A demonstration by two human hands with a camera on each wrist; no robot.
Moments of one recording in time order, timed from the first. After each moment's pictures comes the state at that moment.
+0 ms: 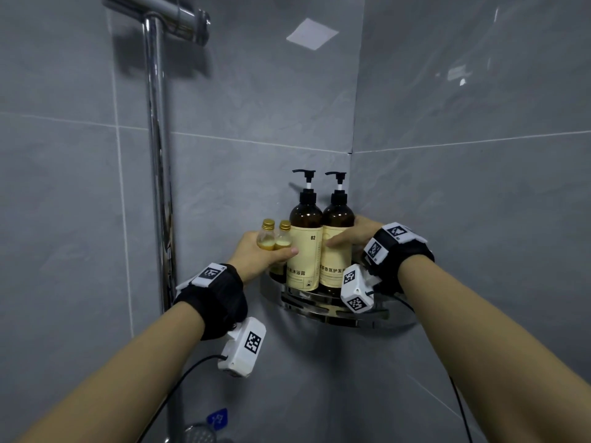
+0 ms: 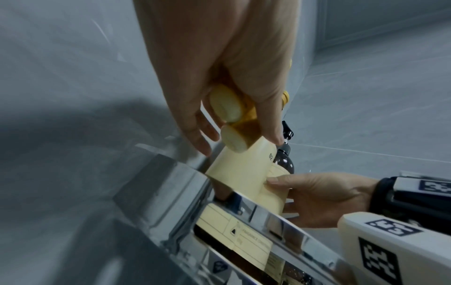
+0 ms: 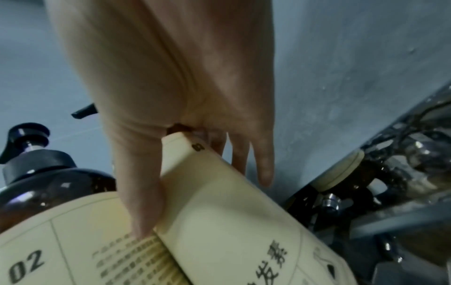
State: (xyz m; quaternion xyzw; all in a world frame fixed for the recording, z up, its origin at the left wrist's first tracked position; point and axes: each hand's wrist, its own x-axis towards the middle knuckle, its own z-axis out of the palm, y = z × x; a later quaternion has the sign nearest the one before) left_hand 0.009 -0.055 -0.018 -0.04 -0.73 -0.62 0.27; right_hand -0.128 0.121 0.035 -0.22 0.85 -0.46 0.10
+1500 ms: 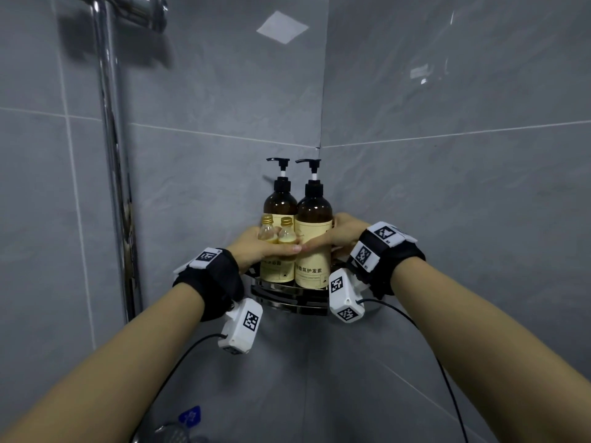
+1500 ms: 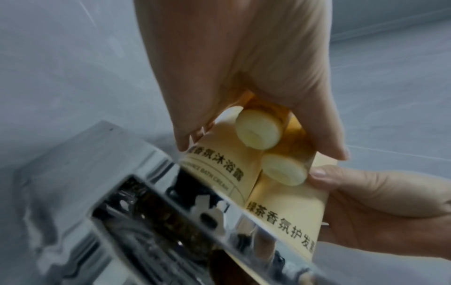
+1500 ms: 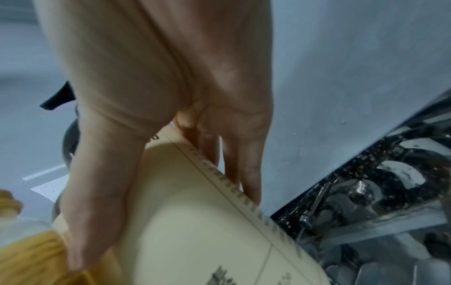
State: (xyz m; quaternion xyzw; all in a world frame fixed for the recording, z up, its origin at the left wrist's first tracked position) left_hand -0.016 -0.026 -0.009 -0.12 -0.77 -0.61 0.14; right_hand -0.090 0.154 0.035 -0.27 0.85 -0.44 0.09
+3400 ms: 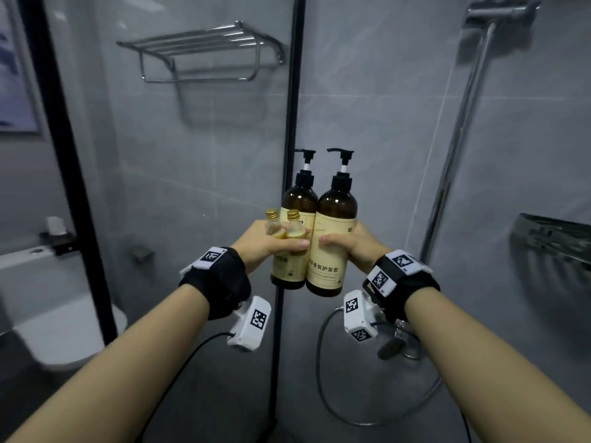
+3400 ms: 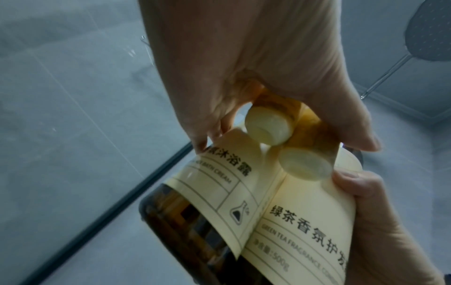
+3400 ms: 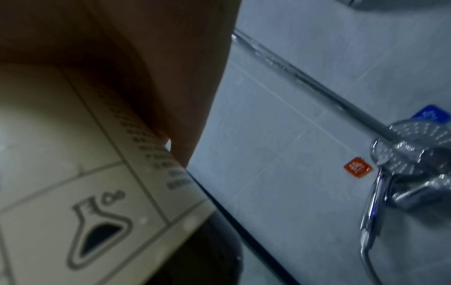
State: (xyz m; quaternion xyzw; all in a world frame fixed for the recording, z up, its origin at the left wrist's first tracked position) left_hand 0.503 0.065 -0.104 0.27 -0.70 -0.49 0.44; right_hand 0.305 0.083 -0.087 -0.63 0.42 -0.48 0.45
